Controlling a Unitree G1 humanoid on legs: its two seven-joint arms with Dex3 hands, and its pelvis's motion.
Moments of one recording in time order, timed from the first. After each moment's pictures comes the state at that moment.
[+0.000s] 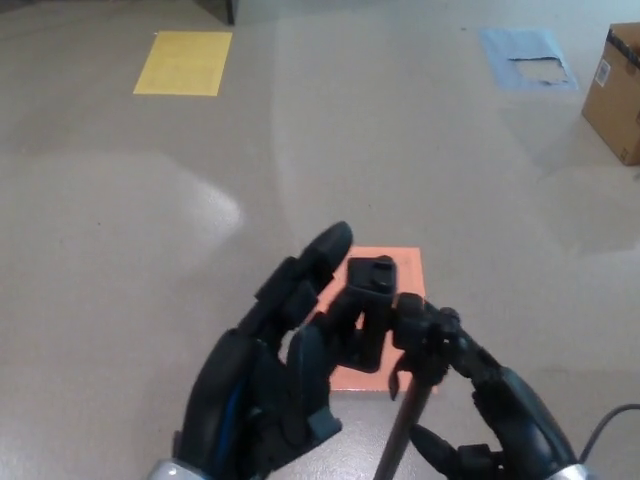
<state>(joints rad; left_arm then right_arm) 0.16 0.10 -0.30 -0.51 -0.46 0.23 -0.13 -0.08 -0.22 0.26 0.32 -0.39 -0.31 -0.06</state>
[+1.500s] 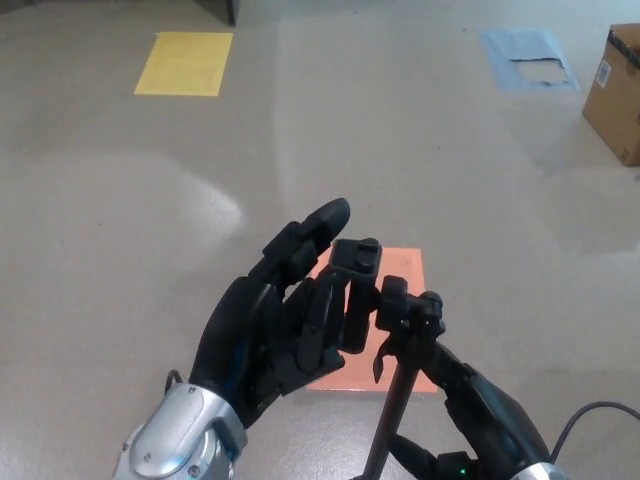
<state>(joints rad) -0.08 0.13 -0.23 -0.34 -0.37 0.37 -0.06 -0.10 -0.20 0.33 0.31 -0.49 -0.10 -0.09</state>
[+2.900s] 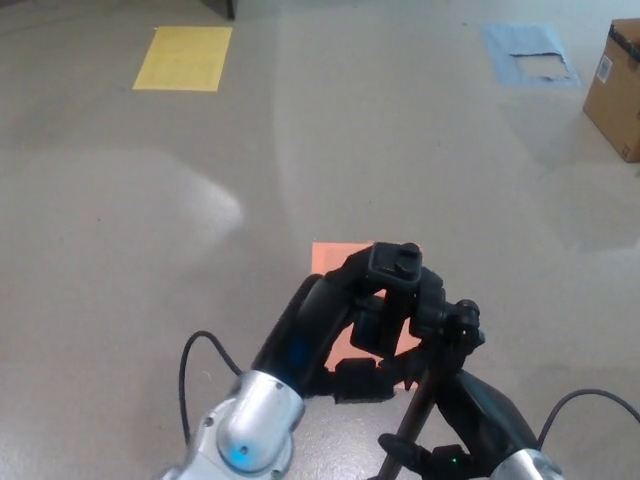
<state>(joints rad) -0.24 0.18 -0.54 -0.22 0.08 0.39 0.15 -0.21 -0.19 0.38 0.51 -0.51 -0.11 -0.12</state>
